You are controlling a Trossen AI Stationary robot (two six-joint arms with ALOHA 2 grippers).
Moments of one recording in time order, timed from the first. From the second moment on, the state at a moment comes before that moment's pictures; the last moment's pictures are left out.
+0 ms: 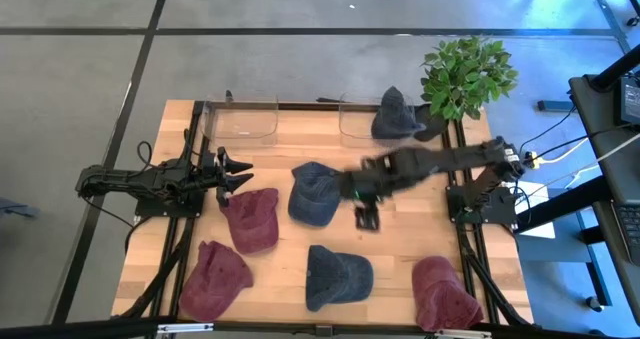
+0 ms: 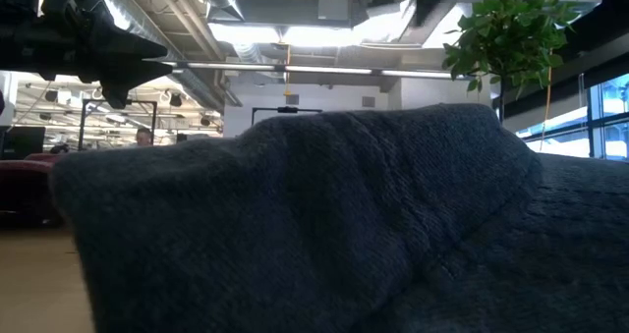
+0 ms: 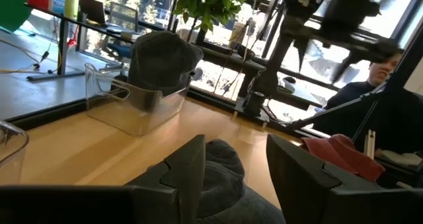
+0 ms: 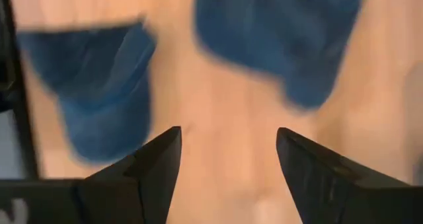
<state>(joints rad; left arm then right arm) -0.02 0.03 0.01 0.07 -0.27 -0.32 0.23 1.75 1.79 -1.33 0.04 0.36</state>
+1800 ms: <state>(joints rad) -0.02 0.03 0.01 0.10 -0.27 -0.30 1.08 1.75 1.09 -0.92 -0.27 1.86</state>
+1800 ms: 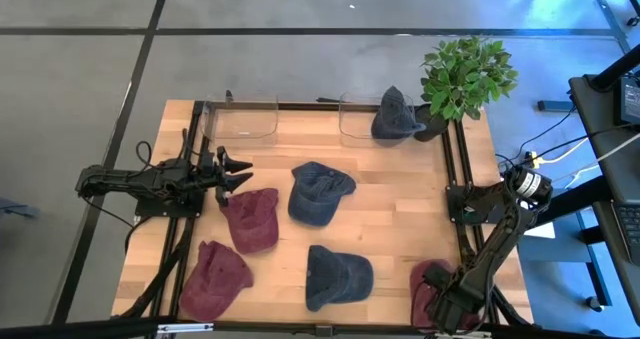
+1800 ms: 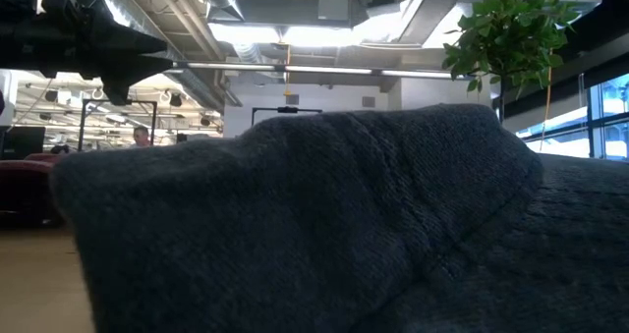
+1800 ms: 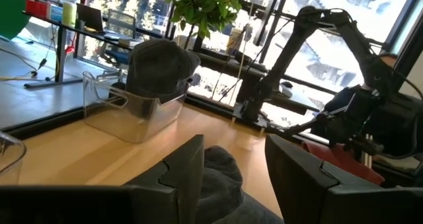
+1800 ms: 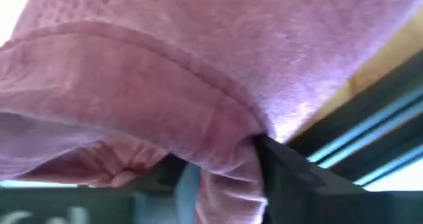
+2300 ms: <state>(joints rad) -0.03 0.03 0.01 0.23 -0.26 -0.30 1.07 1.75 1.24 -1.19 -0.07 1.96</state>
